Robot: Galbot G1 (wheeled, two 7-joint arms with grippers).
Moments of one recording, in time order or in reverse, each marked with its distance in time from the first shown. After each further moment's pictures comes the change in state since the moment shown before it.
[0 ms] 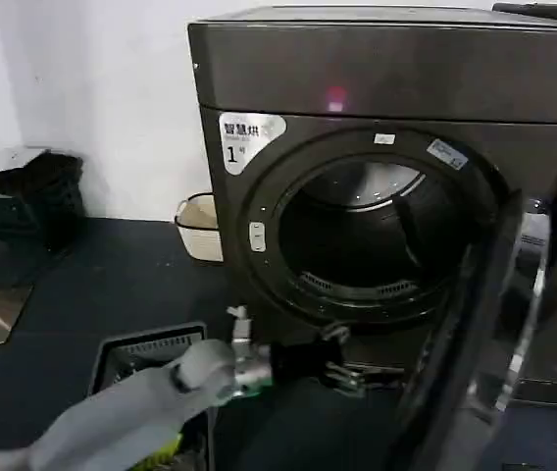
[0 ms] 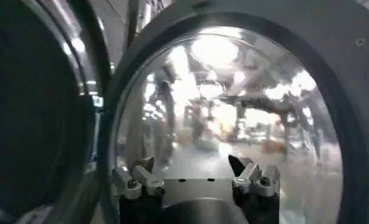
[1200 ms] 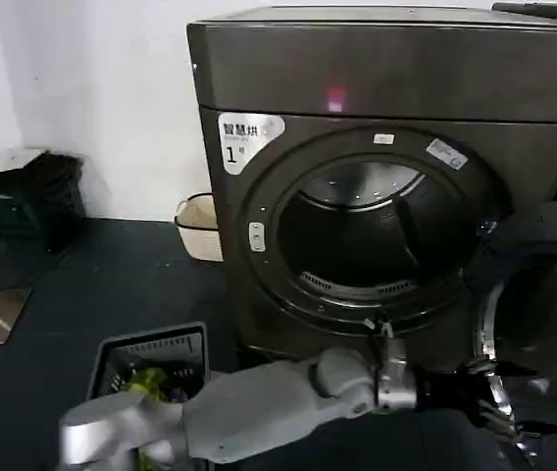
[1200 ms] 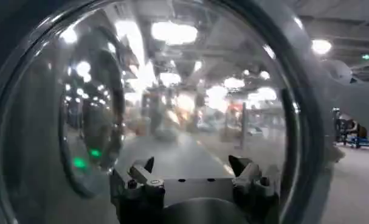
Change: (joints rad) left arm -0.366 -0.458 0.476 0.247 -0.019 0.019 -0.061; right arm -0.098 0.021 0.517 -0.135 -0.154 -0.033 0.673
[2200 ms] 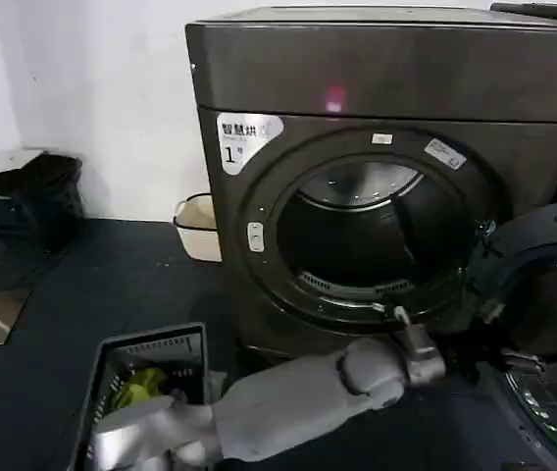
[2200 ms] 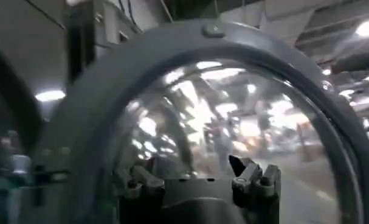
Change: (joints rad) left arm -0.018 -0.326 0.009 0.233 0.168 -0.135 -0.233; right arm -0.023 0.000 0.059 0.008 -0.001 -0.002 0.010
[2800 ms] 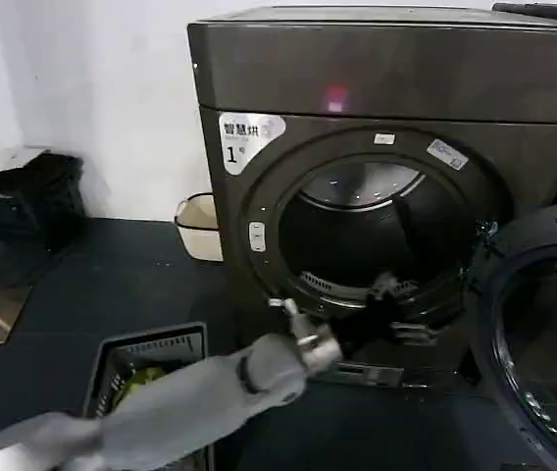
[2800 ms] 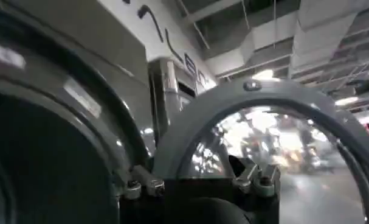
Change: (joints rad) left arm 0.051 0.216 -0.093 -0.187 0.072 -0.095 -0.185; right arm 0.001 -0.036 0.034 -0.015 0.001 0.001 0.003
